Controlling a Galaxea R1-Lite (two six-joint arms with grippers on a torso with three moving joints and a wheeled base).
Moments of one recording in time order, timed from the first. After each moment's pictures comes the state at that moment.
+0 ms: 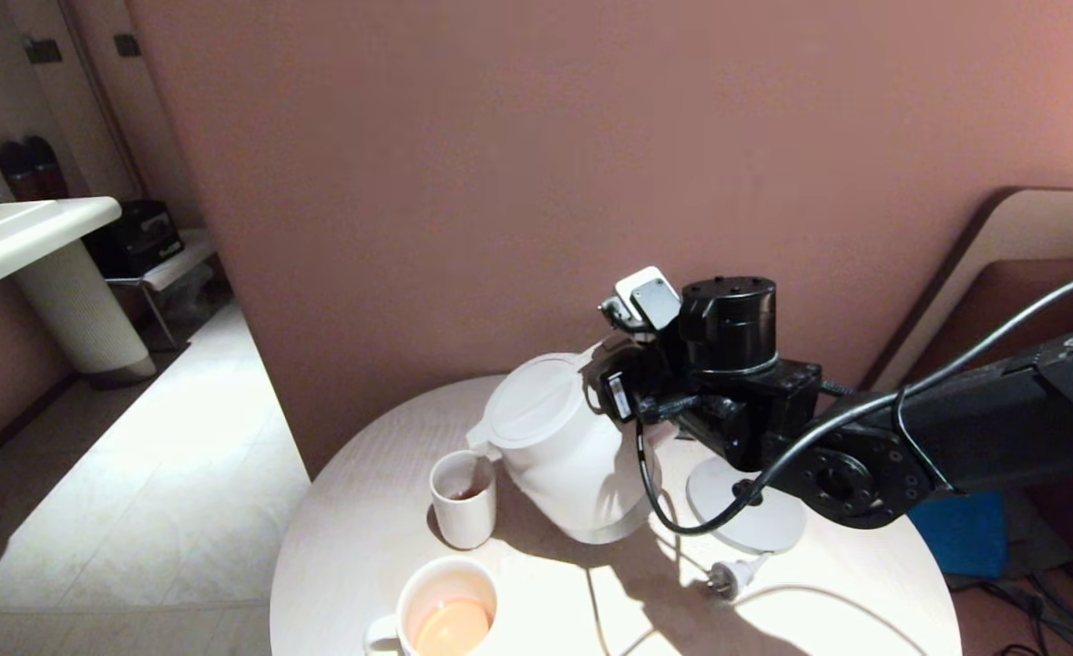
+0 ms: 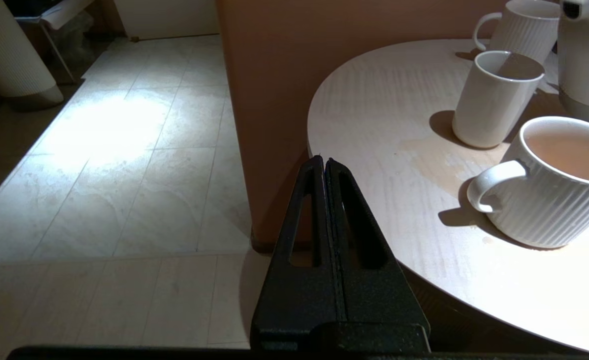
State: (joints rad) left arm 0.00 0.00 -0.01 0.02 0.00 -0.01; right arm 0.62 1.96 -1.10 -0.62 -0.37 -0.22
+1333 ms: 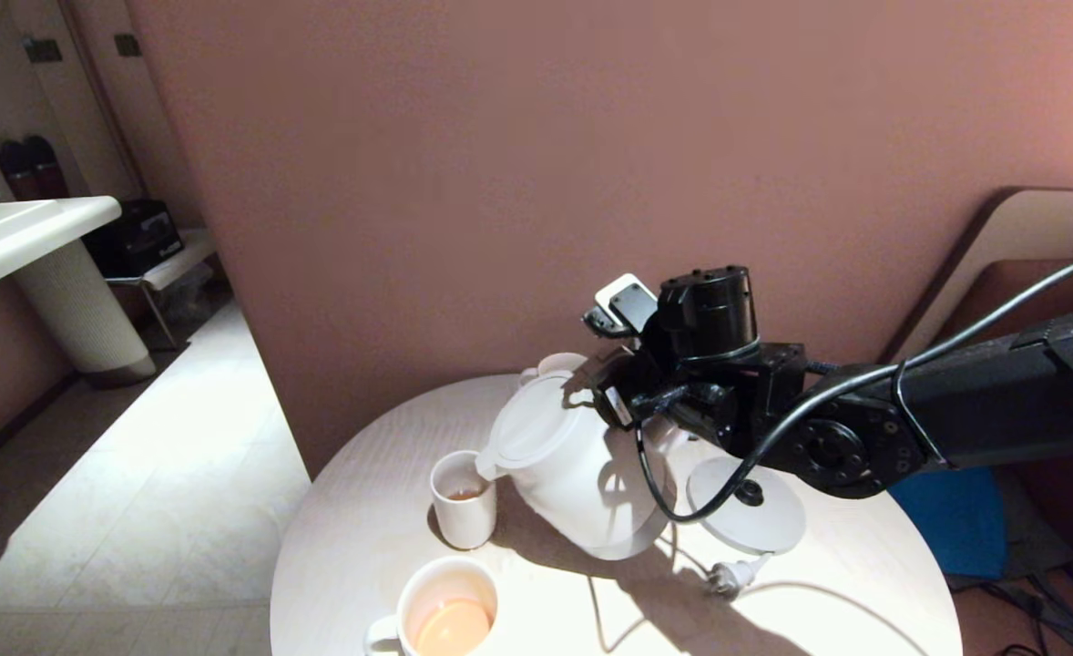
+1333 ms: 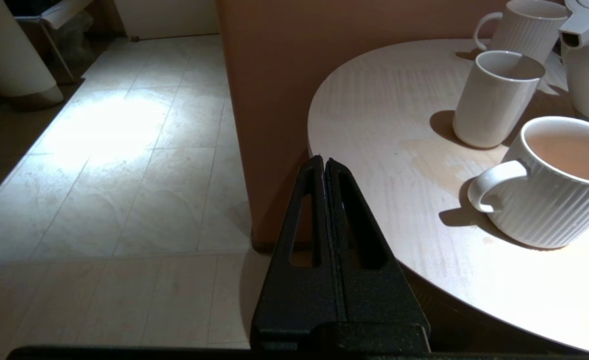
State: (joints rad) left arm 0.00 0.00 -0.01 0.02 0.00 -0.01; right arm 0.62 1.97 -1.20 -0.40 -0.37 -0.29
